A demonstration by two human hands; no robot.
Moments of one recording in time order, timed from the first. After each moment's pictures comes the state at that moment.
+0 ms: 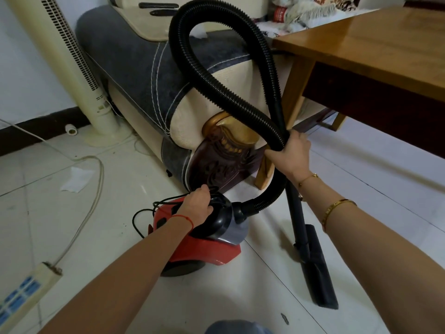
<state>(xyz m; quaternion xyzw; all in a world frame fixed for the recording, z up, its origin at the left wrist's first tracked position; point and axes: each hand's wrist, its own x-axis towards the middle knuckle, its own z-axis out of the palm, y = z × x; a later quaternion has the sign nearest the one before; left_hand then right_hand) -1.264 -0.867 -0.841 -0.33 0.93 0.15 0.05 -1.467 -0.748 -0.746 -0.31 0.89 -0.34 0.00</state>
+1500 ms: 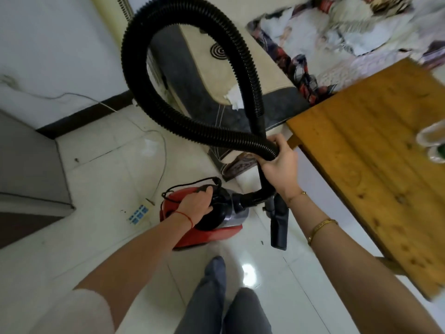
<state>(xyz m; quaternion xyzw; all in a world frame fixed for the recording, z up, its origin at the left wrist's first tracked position) -1.130 -0.832 -0.405 -0.32 0.91 0.16 0.22 -1.347 -0.759 -0.335 -0.41 0.78 -0.44 0.16</state>
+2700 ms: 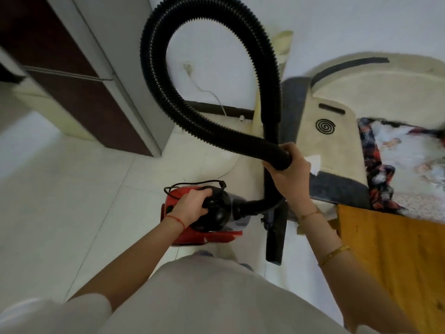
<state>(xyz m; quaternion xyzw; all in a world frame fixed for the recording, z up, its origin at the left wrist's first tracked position) -1.012 -0.737 -0.196 -0.64 0.71 0.29 -0.05 -1.261 -0.790 -0.101 -0.65 0.59 -0.42 0.24</state>
